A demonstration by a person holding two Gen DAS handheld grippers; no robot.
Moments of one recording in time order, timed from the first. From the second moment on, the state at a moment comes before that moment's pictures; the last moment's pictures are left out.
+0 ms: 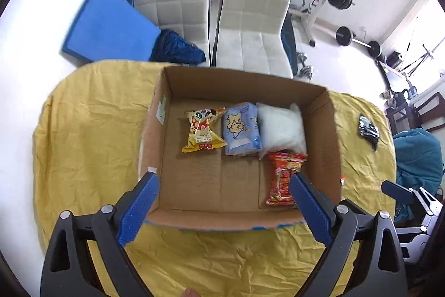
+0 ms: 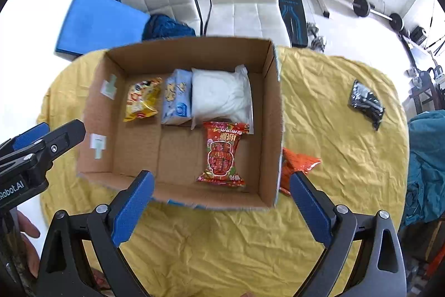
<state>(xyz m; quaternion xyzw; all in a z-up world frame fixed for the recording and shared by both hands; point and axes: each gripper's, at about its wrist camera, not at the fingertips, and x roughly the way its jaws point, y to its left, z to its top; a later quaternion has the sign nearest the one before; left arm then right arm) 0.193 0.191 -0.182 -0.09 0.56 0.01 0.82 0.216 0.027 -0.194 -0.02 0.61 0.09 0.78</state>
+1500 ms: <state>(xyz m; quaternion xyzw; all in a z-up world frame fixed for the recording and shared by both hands) 0.208 -0.062 -0.201 0.01 0.61 -0.12 0.78 0.172 -0.255 -0.187 0.08 0.62 -0.06 0.78</state>
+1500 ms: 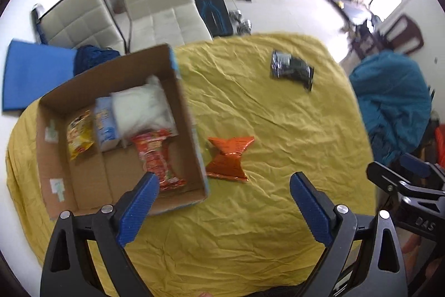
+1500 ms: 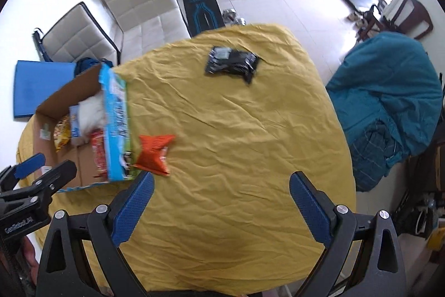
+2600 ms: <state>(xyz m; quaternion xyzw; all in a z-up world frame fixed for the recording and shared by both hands) 0.303 -0.173 -0.410 0.18 0.77 -0.08 0.61 0.346 -0.332 -0.336 -0.01 0.70 0.07 0.71</state>
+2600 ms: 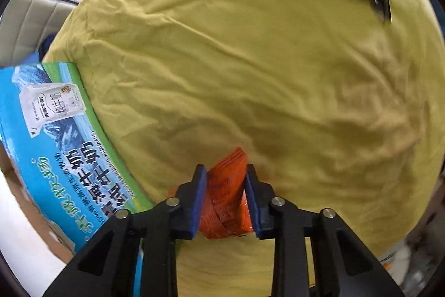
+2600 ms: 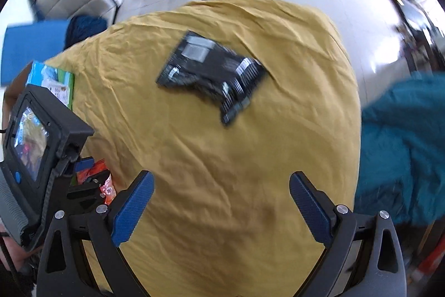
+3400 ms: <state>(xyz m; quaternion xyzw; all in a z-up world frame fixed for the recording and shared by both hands) 0.306 -0.112 -0.398 -0.07 0.80 -0.04 0.59 0.423 -0.309 -0.432 -0.09 0.79 0.05 0.60</state>
